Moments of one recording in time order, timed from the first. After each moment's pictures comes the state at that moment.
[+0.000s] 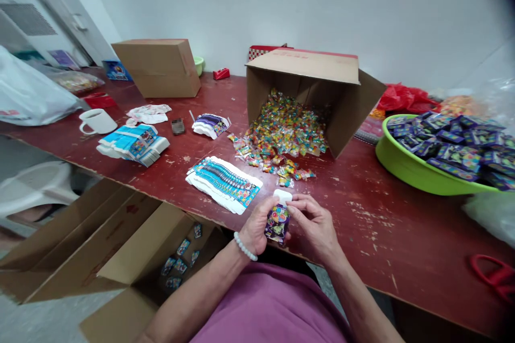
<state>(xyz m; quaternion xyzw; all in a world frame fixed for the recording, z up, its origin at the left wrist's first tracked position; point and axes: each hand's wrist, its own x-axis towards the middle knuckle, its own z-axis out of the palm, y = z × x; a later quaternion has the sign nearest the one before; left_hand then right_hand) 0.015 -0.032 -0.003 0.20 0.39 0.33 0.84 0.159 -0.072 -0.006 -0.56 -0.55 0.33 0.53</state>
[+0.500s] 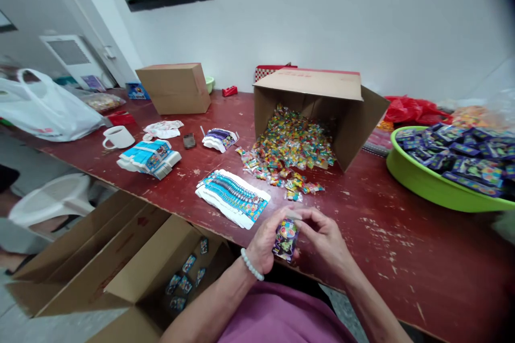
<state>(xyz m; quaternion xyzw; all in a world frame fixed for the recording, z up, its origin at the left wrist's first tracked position) 0.009 -0.035 0.007 0.25 0.35 0.35 0.83 0.160 -0.062 -0.005 -0.53 -0.54 0.40 0.51</state>
